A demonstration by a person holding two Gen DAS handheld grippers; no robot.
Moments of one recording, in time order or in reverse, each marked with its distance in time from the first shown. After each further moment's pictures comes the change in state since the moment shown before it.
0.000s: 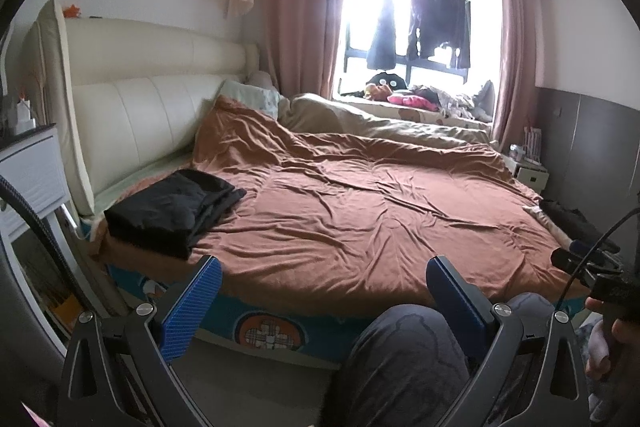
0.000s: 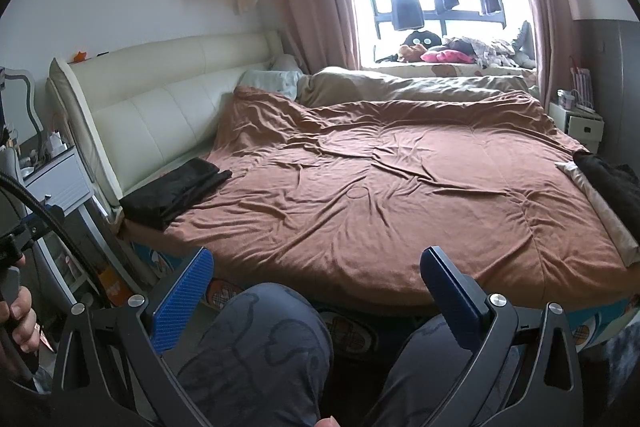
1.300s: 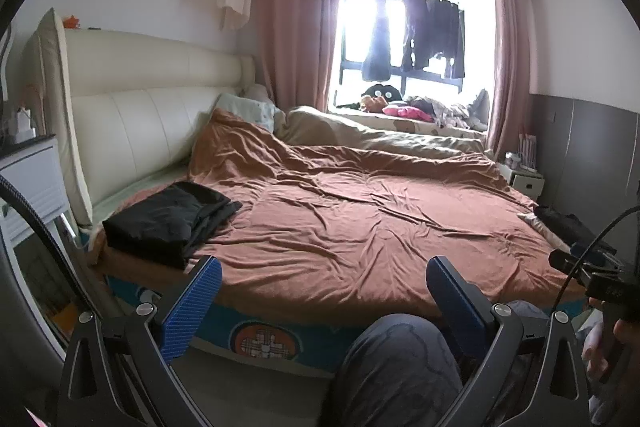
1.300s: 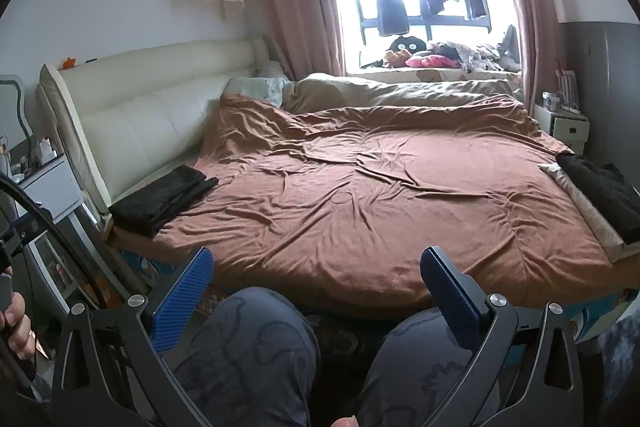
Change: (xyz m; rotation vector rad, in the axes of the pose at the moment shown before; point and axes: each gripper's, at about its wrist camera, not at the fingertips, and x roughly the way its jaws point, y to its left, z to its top) left arm -0.010 -0.001 0.006 0.006 -0.045 -0.016; right arm -0.012 -0.016 0.002 0.004 -0.019 -0.037
